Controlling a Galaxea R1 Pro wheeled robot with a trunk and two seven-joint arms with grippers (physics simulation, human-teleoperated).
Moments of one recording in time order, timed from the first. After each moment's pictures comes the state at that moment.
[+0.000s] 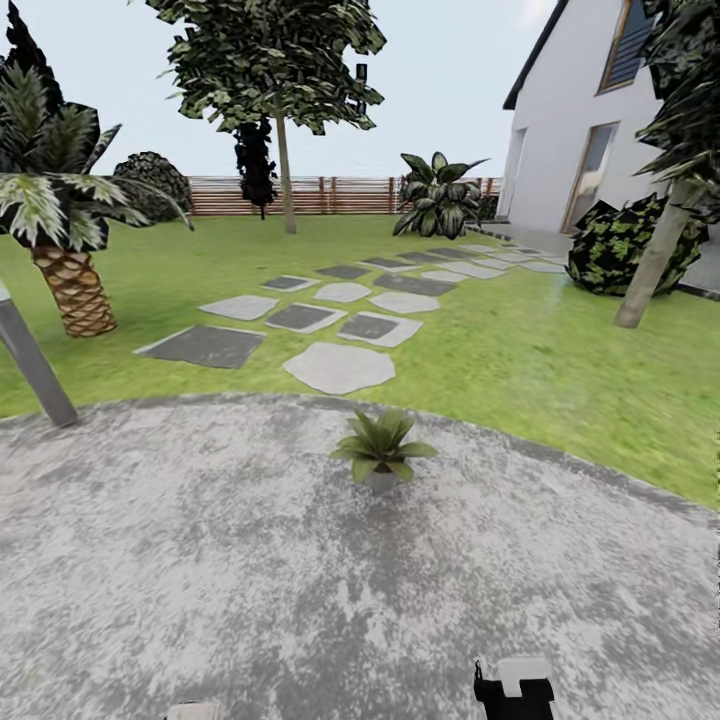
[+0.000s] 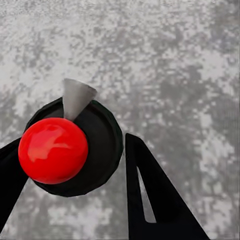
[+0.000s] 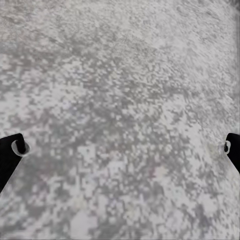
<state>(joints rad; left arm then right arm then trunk) -0.33 0.06 0.14 -0.11 -0.12 -0.44 0.04 -0.44 0.03 -0.28 -0.03 0.54 -0.54 -0.41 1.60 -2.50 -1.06</state>
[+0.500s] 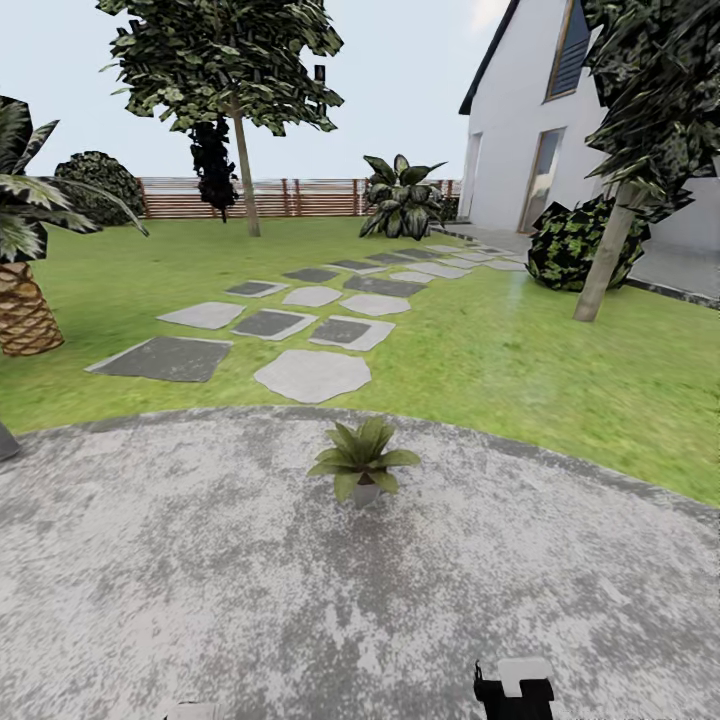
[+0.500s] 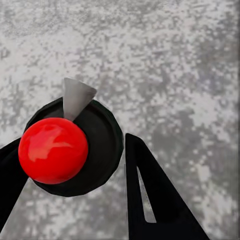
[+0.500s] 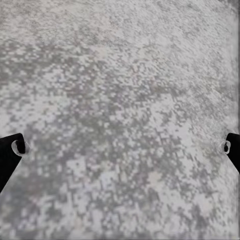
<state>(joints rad) -0.33 0.06 0.14 -0.11 -0.13 -0.44 0.04 -0.44 0.03 -0.28 -0.03 0.54 -0.54 -0.41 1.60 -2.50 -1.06</state>
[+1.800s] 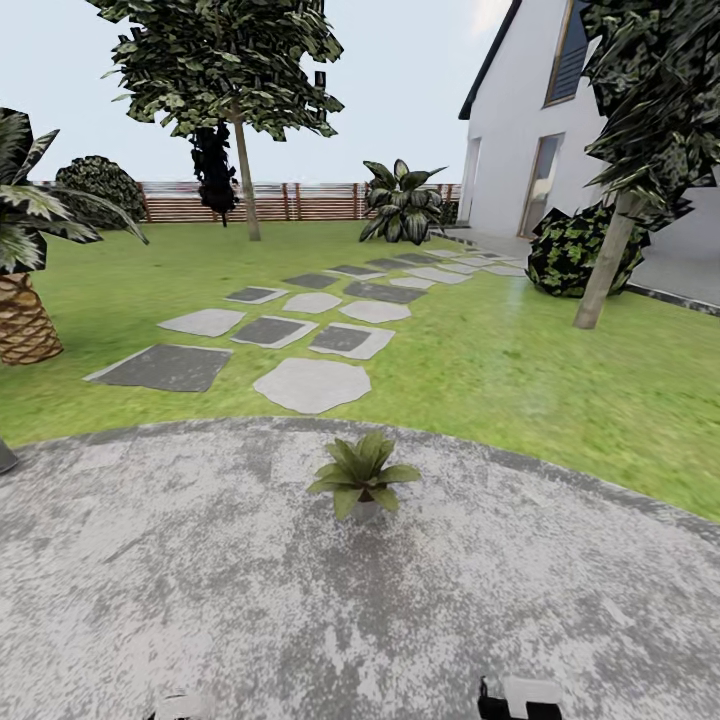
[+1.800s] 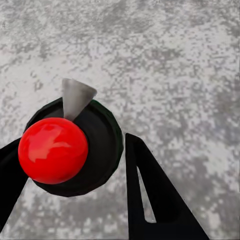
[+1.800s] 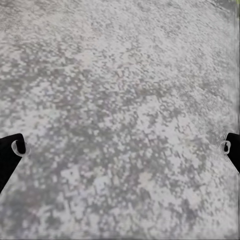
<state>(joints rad) -0.33 0.07 0.16 -0.13 -0.08 -0.46 0.07 -0.40 0.05 -0.32 -0.03 0.51 -0.56 -0.45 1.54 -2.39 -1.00</state>
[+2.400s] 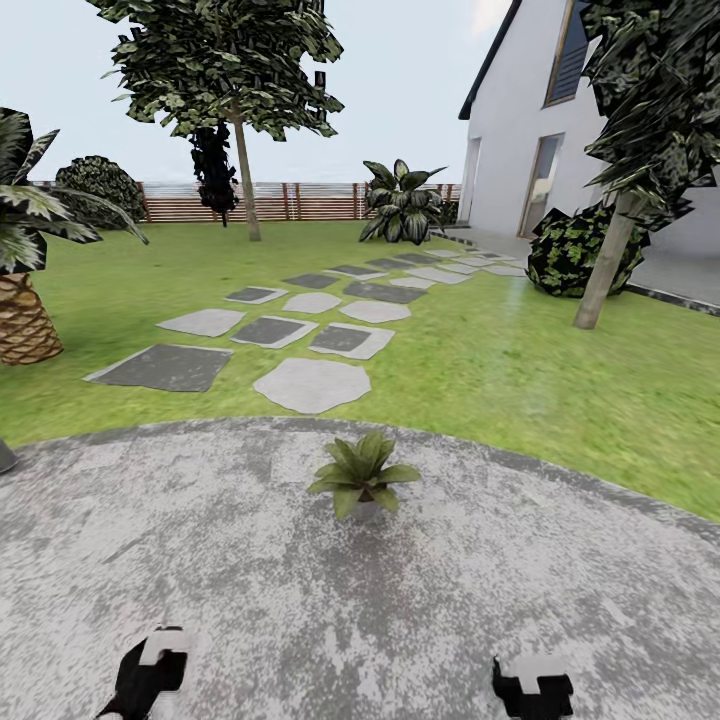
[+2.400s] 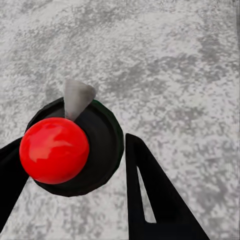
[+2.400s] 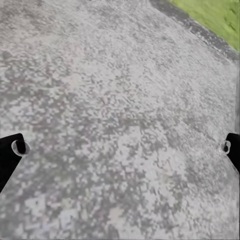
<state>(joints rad) -0.42 0.17 0.12 -0.23 -0.13 -0.38 0.00 -0.40 -0.01 -0.28 -0.12 0.57 -0.53 -0.41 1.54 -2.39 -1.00</state>
